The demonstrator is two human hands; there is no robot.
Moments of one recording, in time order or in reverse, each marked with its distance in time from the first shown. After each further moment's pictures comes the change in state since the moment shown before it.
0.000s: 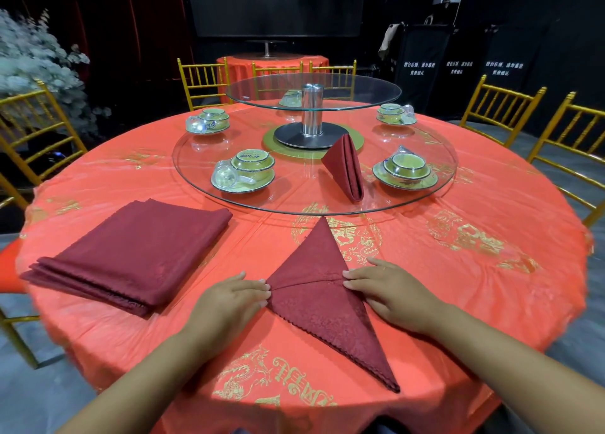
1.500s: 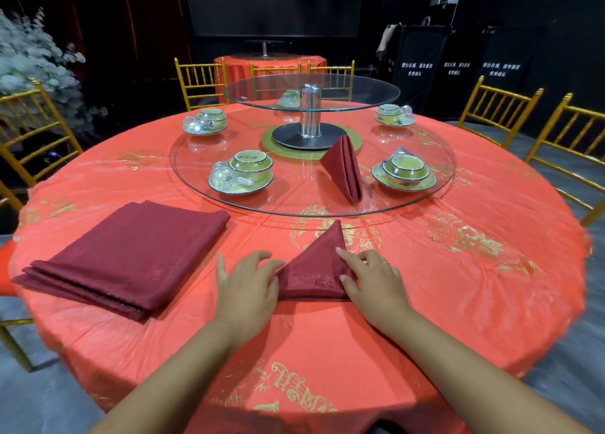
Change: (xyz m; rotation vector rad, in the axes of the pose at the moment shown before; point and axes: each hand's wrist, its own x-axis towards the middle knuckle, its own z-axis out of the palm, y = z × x) left_hand 0.040 0.028 0.012 0.116 -0.138 -0.518; right_hand 0.034 -0.023 0.025 -0.031 0.084 0.702
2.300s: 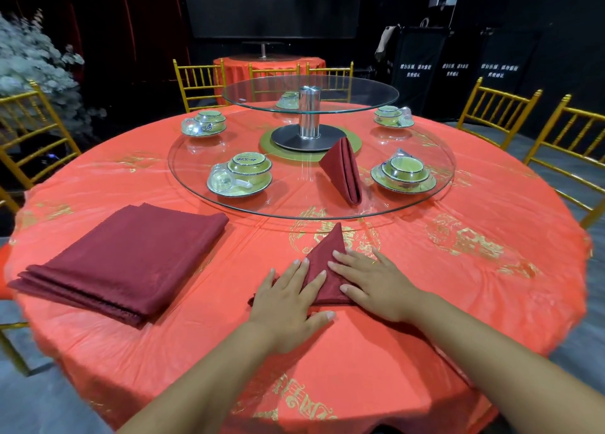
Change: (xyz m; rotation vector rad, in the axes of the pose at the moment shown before) left_hand 0.004 0.029 0.033 0.234 -0.413 0.258; right_hand 0.022 0.031 -0.008 -0.211 -0.304 -0.433
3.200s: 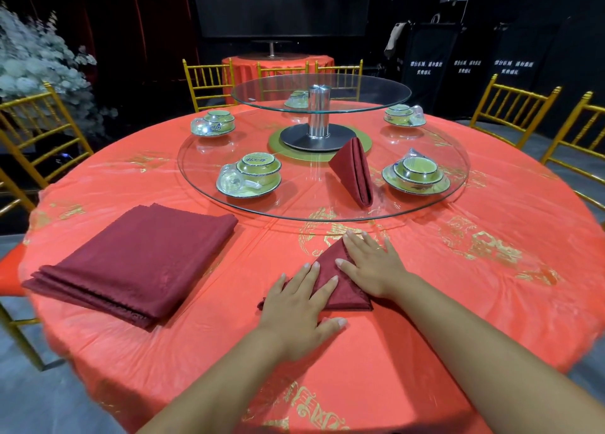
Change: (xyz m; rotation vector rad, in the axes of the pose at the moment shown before) left_hand -0.001 0.000 0.003 -0.016 0.000 0.002; right_hand 0.056 0.008 0.011 0.097 -0.077 0.313
